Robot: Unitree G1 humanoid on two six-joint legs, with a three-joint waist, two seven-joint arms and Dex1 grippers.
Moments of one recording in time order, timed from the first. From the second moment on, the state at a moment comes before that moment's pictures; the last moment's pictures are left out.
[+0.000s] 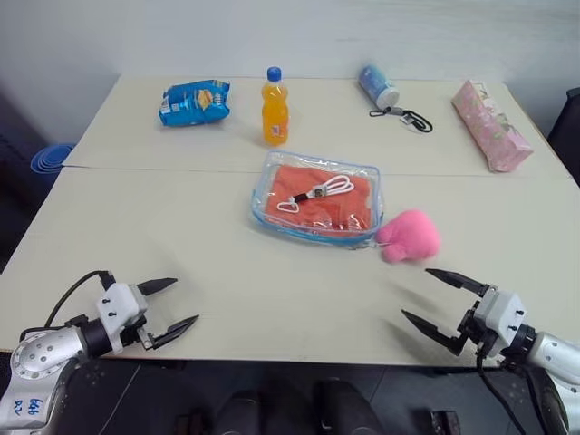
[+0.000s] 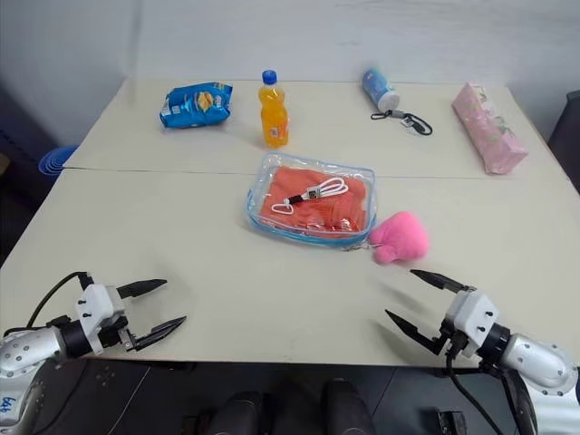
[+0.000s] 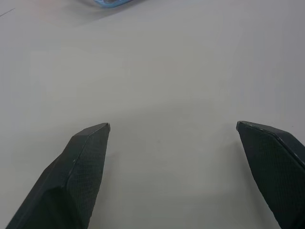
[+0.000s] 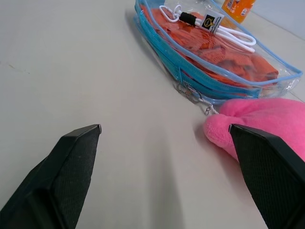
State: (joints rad) left arm 0.24 0.72 0.29 -0.12 -0.35 -0.06 -0.91; right arm 0.22 -0.65 -0.26 -0.12 0.37 -0.30 0.99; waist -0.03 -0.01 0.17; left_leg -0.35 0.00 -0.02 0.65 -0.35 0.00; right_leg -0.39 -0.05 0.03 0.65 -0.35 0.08
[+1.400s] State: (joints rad) left arm -0.50 0.46 0.01 0.06 -0.33 0.22 -0.77; right arm 0.14 -0.50 -0.28 -0.32 0.57 -0.15 0.83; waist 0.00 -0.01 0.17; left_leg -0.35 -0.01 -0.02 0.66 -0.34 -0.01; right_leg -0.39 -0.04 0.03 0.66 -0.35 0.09
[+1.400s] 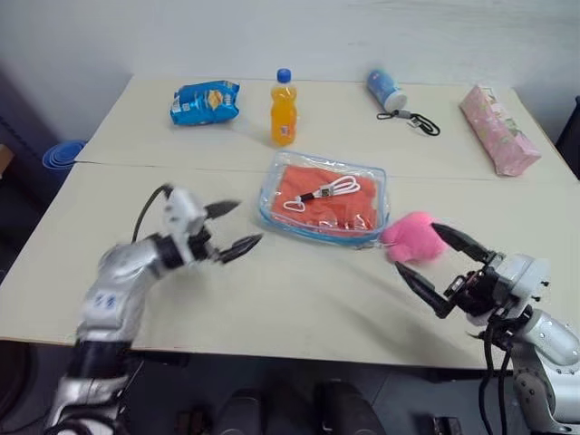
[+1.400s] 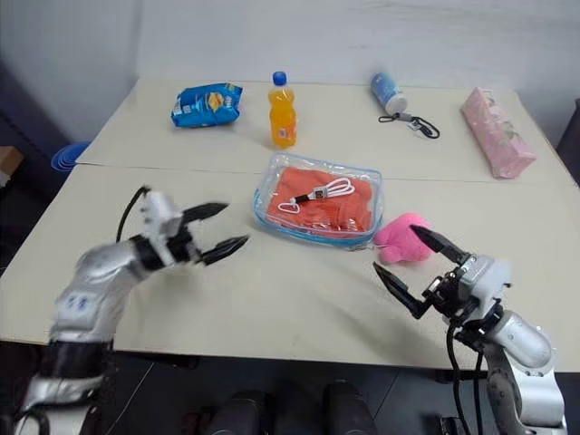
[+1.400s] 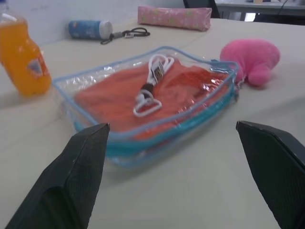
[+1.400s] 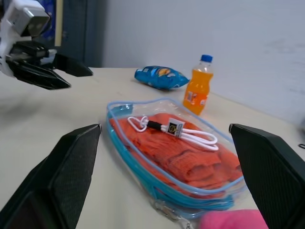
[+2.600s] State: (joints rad) left arm -0.82 0.47 0.19 0.70 -0.16 -0.09 -0.63; right arm 0.25 -0.55 -0.19 -0.40 0.51 -0.26 0.96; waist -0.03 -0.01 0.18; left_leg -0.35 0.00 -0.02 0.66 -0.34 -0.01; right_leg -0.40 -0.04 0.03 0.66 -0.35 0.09
